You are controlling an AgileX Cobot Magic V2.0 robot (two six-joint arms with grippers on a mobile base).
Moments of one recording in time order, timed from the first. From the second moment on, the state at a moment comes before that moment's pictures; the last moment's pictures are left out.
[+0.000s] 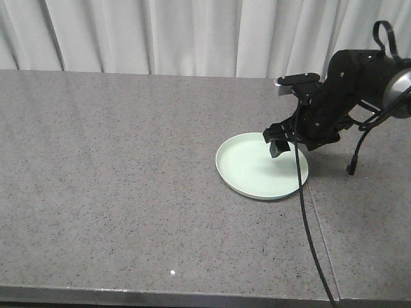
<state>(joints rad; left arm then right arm) -0.01 -0.01 0.03 0.04 0.14 -0.07 0.17 2.01 -1.68 0.08 0.95 -0.11</state>
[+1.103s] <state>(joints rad) -0.01 -0.01 0.03 0.04 0.14 -0.07 0.14 2.05 -1.69 0.07 0.96 -0.08</state>
